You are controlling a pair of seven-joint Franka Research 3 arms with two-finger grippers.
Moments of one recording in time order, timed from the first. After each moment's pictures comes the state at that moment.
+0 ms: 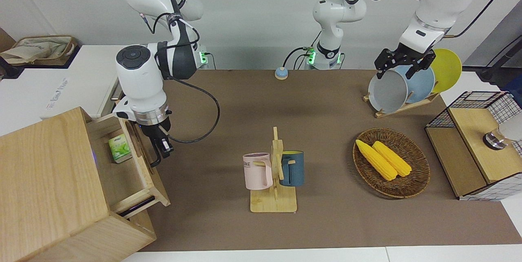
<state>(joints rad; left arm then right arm) 0.03 0.04 -0.06 -1.51 0.00 1.52 0.02 0.01 0.42 0.12 -1.46 -0.14 2.06 1.13</state>
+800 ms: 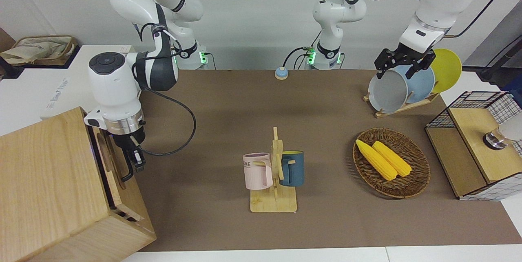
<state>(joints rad) 0.03 0.04 -0.06 -1.51 0.00 1.52 0.02 -0.07 0.49 0.13 -1.38 -0.20 2.14 1.11</state>
